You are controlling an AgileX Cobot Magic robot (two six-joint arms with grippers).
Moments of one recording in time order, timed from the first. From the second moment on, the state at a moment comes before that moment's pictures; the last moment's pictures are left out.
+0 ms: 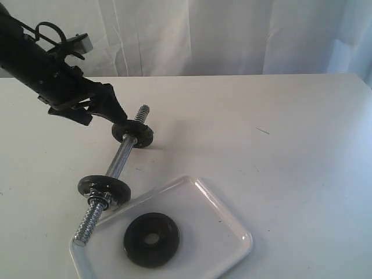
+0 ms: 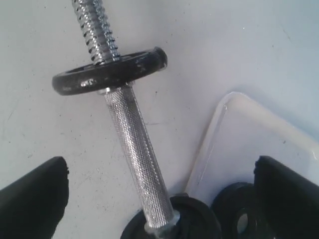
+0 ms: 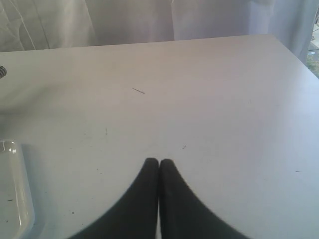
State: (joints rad) left arm -0.21 1.80 -1.42 -0.63 1.01 0.58; right arm 0.06 0.01 0.00 0.09 0.35 0.04
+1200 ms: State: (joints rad) left arm -0.35 2.09 -1.63 -0.39 1.08 0.32; right arm 0.06 0.01 0.00 0.09 0.35 0.04
